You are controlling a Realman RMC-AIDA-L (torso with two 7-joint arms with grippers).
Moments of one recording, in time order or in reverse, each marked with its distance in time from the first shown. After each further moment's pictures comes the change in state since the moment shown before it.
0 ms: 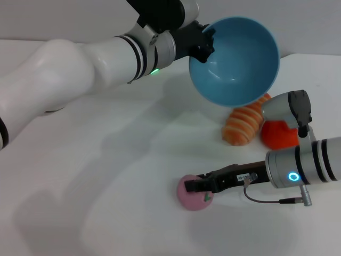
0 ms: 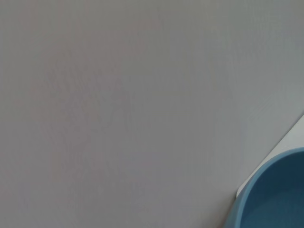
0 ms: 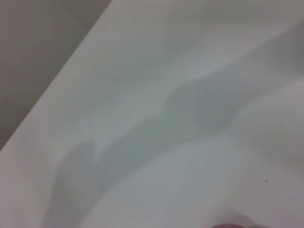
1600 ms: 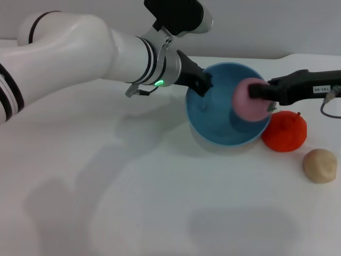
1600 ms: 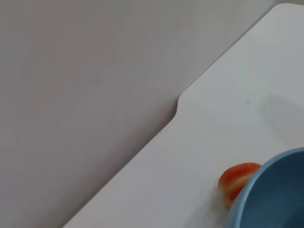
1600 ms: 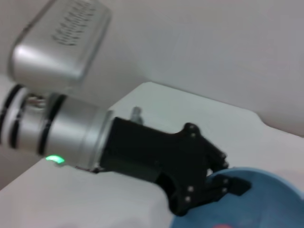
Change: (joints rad) left arm -0.112 -0.003 -0.080 0.008 0.528 0.428 -0.592; right arm -0.260 -0.023 0.003 -0.905 -0.021 -0.349 0.252
